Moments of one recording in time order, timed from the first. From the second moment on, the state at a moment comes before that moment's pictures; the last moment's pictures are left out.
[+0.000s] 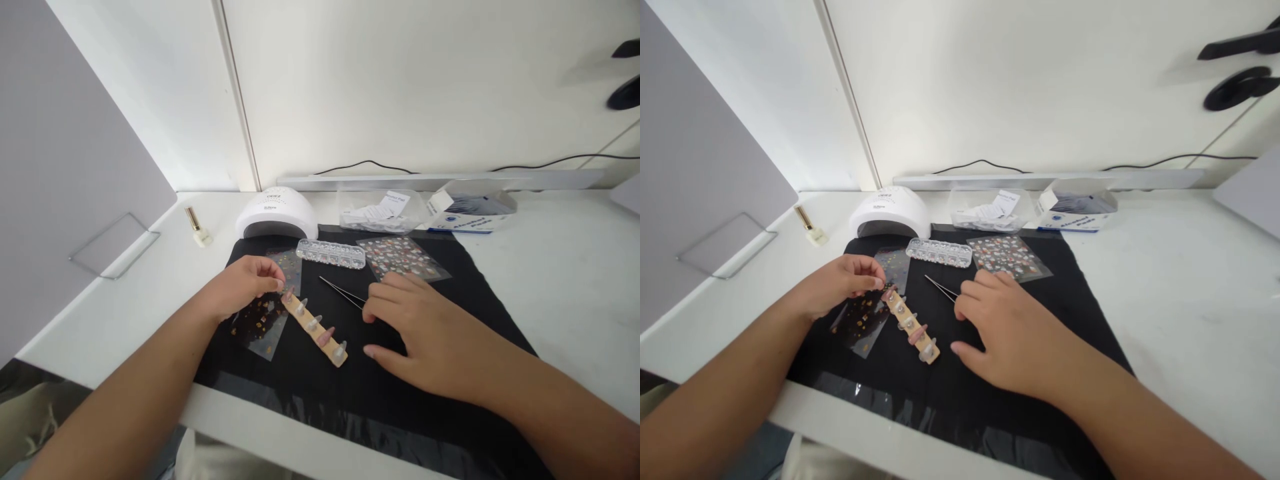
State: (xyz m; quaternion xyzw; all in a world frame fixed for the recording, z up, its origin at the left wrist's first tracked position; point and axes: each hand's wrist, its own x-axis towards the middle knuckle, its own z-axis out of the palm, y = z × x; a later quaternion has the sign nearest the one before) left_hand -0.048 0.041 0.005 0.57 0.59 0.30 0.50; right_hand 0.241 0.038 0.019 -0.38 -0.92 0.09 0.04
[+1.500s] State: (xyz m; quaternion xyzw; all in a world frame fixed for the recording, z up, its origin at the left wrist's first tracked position) left_hand -0.045 0.034 0.004 0.58 0.60 0.27 0.48; right_hand 0.201 0.003 -0.019 -0.37 -0.92 0.12 0.11
